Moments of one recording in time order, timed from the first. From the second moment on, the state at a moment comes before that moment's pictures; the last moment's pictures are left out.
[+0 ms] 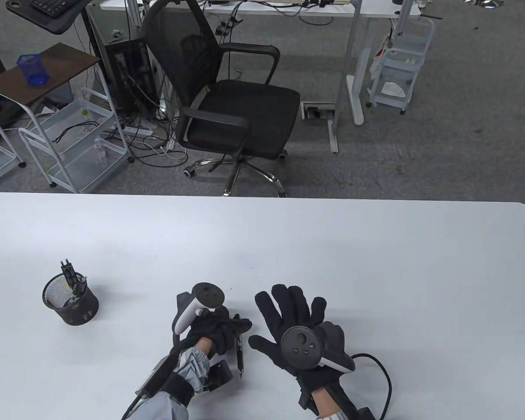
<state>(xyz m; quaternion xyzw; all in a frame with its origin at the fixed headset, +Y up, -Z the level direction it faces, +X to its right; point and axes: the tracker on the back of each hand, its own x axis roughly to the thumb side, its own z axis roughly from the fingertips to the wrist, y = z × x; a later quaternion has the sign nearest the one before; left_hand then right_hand) -0.155 -0.799 -0.336 -0.39 0.04 0.35 0.85 0.065 -0.707 -0.260 0.28 0.03 0.94 0.19</state>
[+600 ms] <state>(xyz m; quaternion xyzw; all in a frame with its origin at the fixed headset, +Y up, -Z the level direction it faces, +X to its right) -0.305 -0.715 -0.311 -0.02 0.24 -0.01 0.97 0.063 -0.704 -0.258 0.29 0.02 0.94 0.20</state>
